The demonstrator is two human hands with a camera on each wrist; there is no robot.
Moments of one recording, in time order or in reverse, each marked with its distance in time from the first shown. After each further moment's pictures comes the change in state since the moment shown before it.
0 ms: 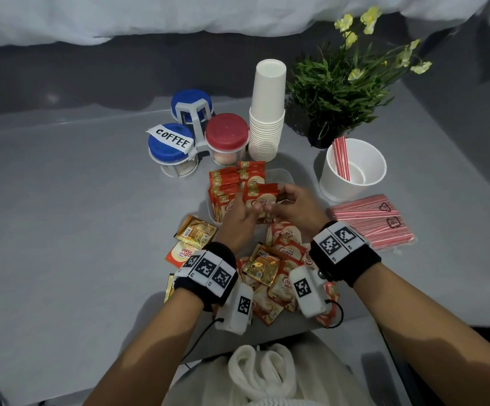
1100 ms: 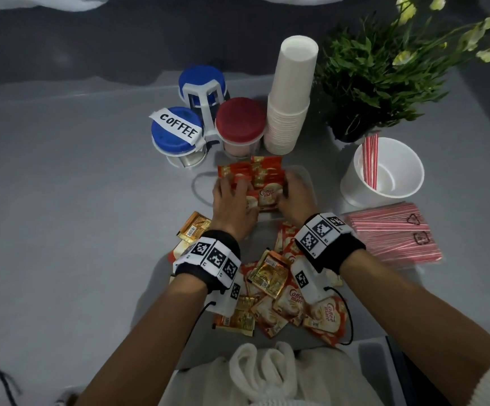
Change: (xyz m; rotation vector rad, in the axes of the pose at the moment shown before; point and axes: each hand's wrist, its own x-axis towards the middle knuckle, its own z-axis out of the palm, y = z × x) left_hand 0.051 -0.024 -0.014 0.726 0.142 -0.037; right_hand 0.062 0.017 0.020 -0.599 0.090 -0.006
